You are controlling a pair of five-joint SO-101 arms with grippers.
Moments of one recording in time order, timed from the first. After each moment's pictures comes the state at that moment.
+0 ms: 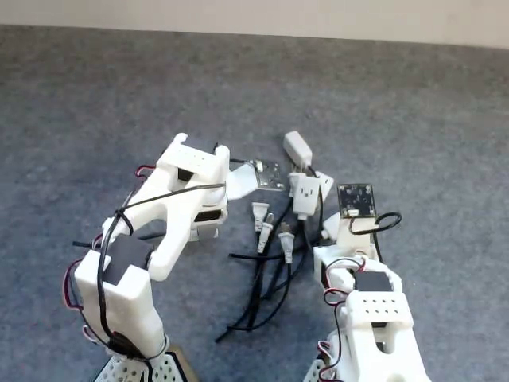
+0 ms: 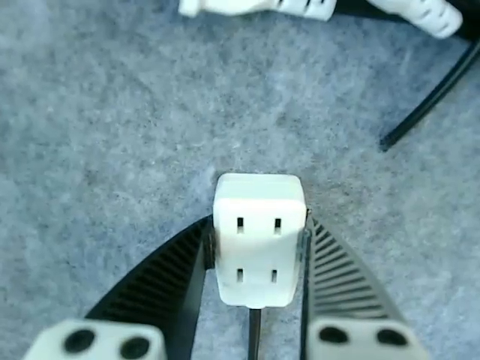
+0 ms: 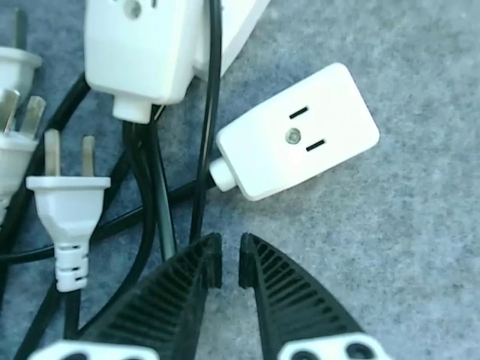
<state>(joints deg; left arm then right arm) 13.6 17.0 11.6 75.7 -56.7 -6.7 -54.2 83.3 38.0 4.3</state>
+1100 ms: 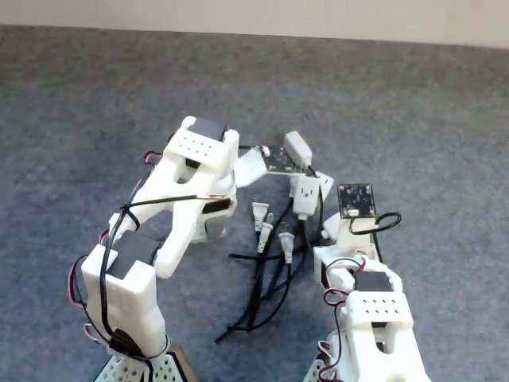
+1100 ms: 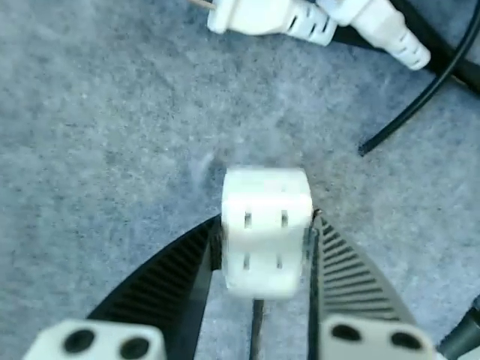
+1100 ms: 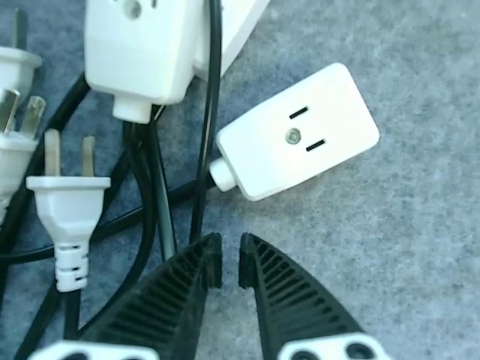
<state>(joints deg) 14.6 18.3 -0.1 88.4 -48.4 -6.7 -54.2 83.3 38.0 4.3</state>
